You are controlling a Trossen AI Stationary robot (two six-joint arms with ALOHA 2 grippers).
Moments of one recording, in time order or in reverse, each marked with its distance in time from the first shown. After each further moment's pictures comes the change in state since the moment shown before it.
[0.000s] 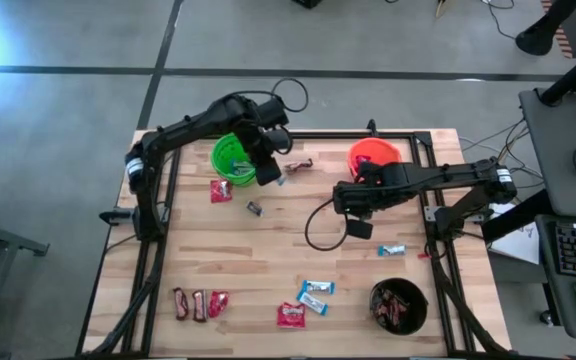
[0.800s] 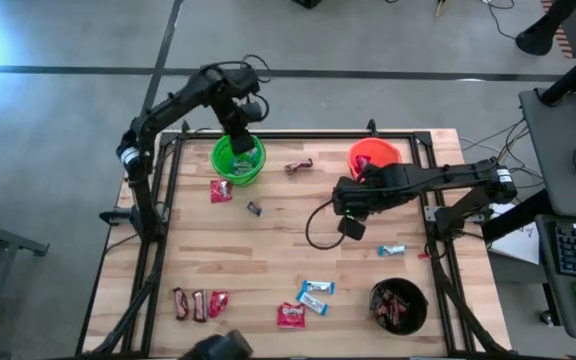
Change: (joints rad) left arm 0.288 -0.009 0.000 -0.145 -0.055 0.275; right arm 0.011 0.000 0.000 0.028 -0.009 0.226
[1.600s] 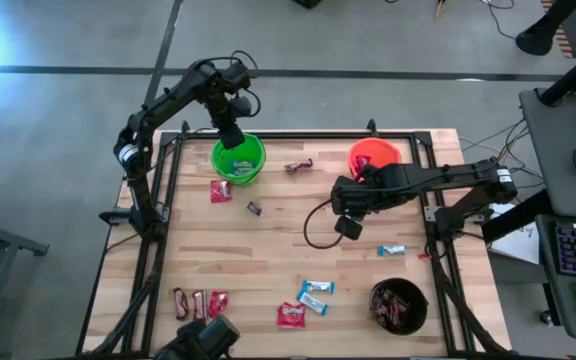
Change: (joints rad) left arm 0.100 0.000 -0.036 -0.022 -0.168 0.052; right arm 0.000 0.001 0.000 0.047 0.008 -0.002
